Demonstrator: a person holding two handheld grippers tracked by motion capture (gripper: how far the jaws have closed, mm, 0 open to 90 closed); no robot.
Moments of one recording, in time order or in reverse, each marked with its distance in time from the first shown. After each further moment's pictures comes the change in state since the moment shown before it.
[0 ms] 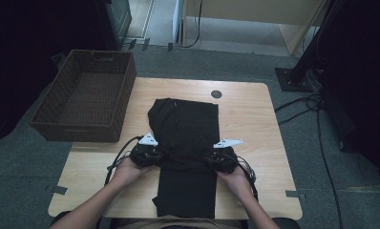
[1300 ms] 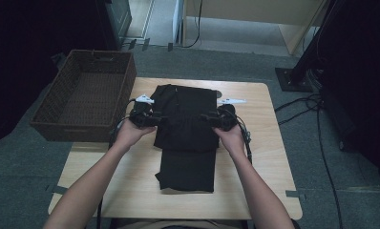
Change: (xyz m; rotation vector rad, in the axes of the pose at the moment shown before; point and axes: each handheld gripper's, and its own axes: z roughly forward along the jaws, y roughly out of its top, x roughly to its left) left arm 0.084 0.086 -0.003 -0.099 0.098 -0.154; right arm -0.066 0.112 0.022 -0.171 -0.063 0.121
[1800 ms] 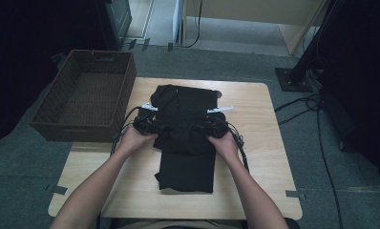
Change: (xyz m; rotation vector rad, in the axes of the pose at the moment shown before) left arm 0.004 -0.030 0.026 0.101 -0.017 -0.030; right arm 0.008 -0.030 0.030 0.141 -0.043 -0.040
